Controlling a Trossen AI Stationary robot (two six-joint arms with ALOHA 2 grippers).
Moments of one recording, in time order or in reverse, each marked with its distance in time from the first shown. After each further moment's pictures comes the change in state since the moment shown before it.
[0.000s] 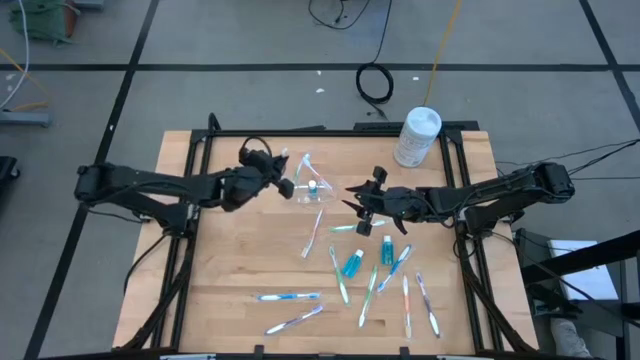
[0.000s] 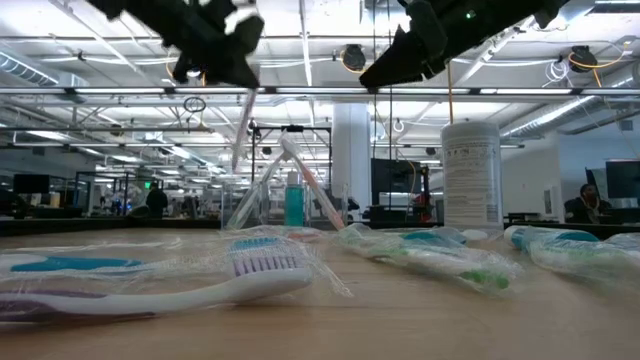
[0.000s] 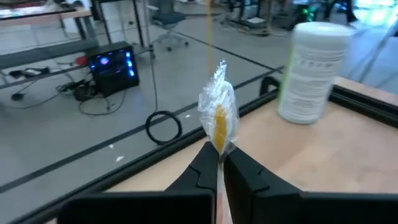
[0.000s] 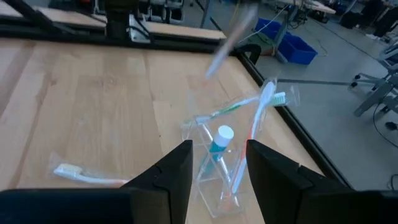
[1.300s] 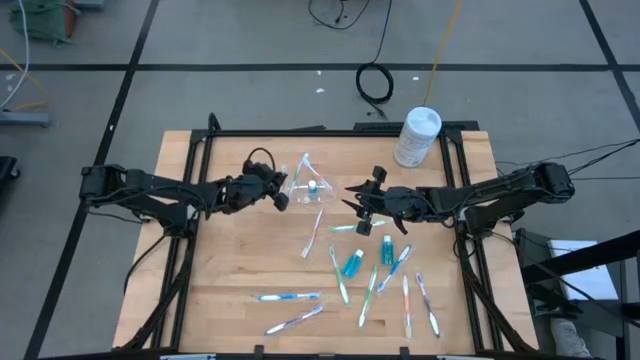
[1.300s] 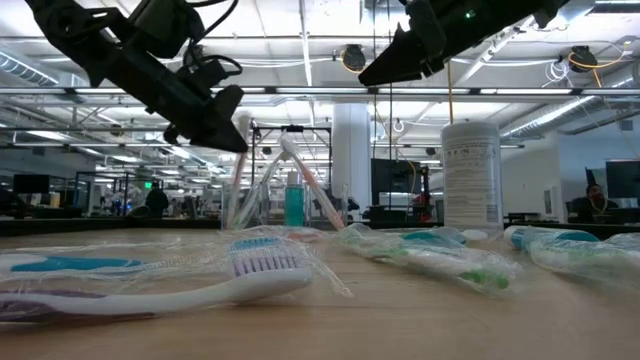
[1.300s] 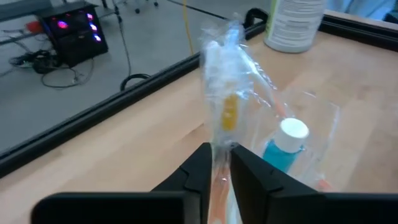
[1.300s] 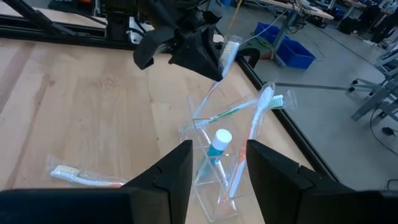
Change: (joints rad) left arm 0.075 0.044 -0.264 0.183 0.249 -0.003; right arm -0.001 0.000 0.000 0.007 0.002 -0.030
